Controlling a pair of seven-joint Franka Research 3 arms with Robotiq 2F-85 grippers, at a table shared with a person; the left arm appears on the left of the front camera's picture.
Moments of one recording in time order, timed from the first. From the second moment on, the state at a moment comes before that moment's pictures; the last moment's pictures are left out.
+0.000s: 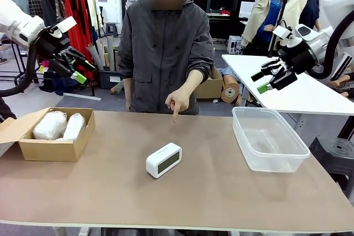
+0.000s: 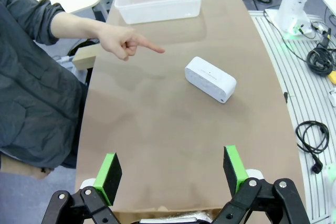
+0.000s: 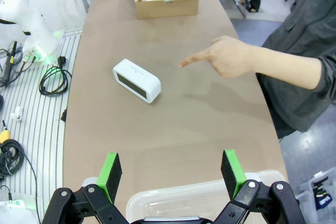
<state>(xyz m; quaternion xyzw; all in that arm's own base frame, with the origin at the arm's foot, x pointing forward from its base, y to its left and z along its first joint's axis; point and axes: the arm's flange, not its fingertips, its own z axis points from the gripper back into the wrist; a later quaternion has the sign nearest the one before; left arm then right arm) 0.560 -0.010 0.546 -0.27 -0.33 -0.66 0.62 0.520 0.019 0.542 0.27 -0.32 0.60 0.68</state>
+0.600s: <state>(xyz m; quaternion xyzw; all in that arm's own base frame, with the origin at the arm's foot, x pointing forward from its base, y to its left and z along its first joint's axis) 0.560 -0.010 0.546 -0.27 -0.33 -0.66 0.62 0.507 0.094 0.544 0.25 -0.26 0.68 0.64</state>
